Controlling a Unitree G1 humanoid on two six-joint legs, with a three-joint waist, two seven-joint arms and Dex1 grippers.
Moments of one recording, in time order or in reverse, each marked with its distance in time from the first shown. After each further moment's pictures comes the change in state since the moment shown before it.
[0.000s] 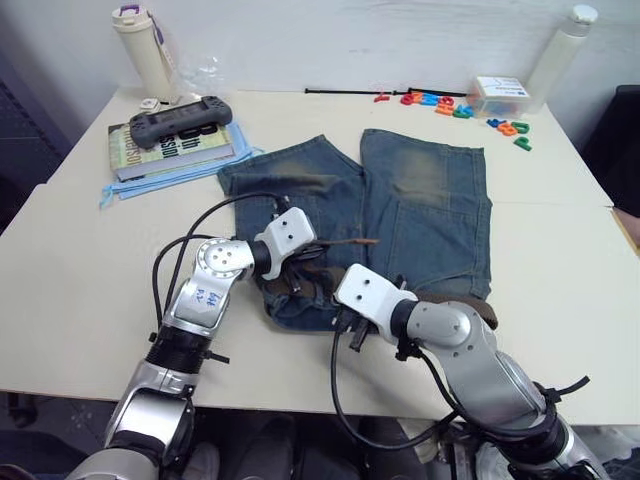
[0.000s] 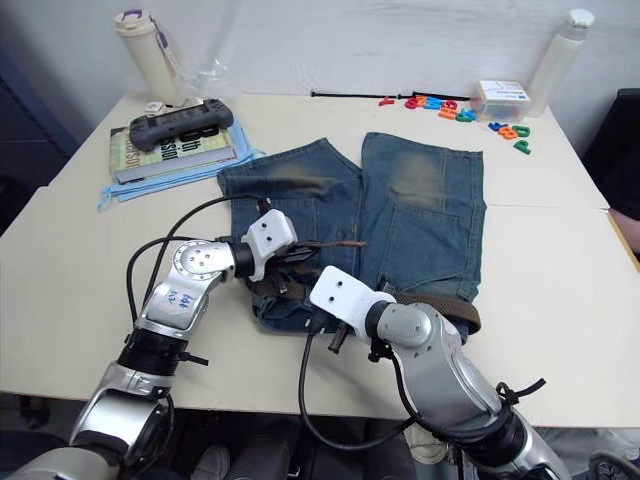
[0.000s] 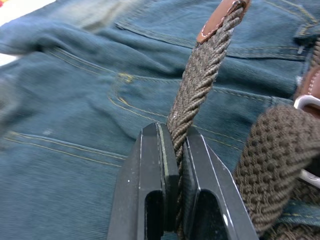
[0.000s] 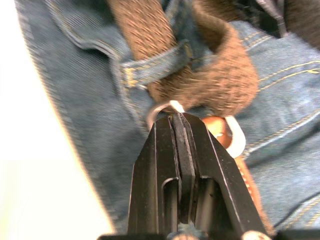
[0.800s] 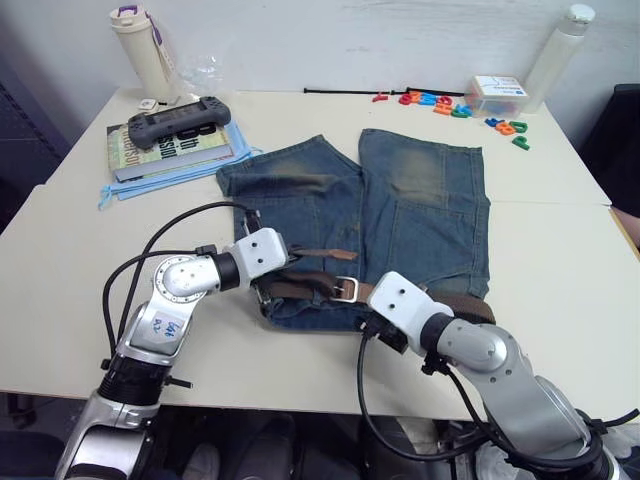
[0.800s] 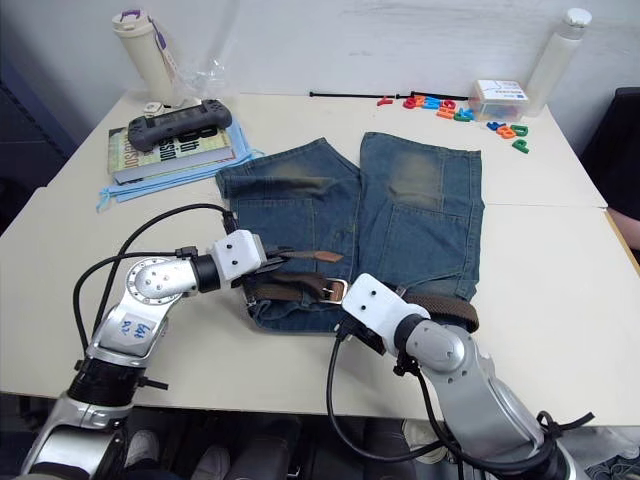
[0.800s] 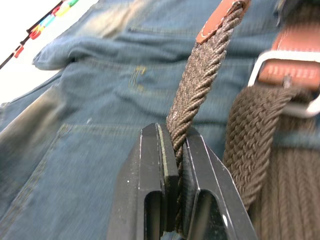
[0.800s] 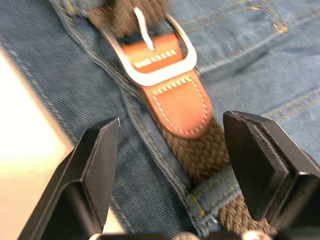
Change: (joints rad) left arm 0.174 0.158 0.043 -0.184 -0.024 -0.137 0.003; right arm 0.149 -0.132 -0.062 -0.116 0.086 -0.022 -0.215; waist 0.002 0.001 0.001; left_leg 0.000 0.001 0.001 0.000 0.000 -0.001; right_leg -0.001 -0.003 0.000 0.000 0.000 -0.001
